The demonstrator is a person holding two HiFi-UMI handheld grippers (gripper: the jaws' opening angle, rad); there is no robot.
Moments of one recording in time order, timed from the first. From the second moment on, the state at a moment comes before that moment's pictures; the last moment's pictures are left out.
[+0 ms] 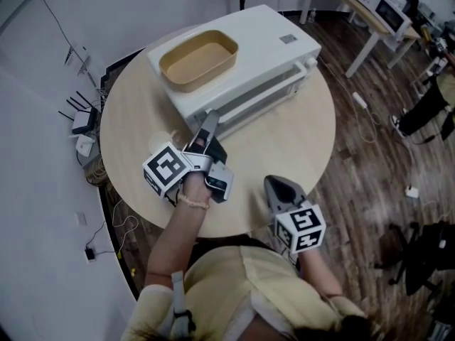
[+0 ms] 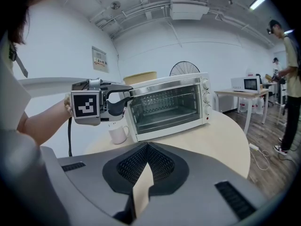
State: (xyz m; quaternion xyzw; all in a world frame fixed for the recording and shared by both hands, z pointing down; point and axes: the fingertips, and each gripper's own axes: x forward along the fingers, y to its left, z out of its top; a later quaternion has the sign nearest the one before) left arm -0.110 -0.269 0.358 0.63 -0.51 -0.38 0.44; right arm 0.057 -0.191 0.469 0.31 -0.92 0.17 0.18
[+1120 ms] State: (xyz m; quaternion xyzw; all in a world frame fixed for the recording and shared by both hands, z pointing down) left arm -0.065 -0.243 0.365 0.68 -0.48 -0.34 0.44; right arm 0.079 -0.183 0.472 0.37 -0.90 0.18 0.18
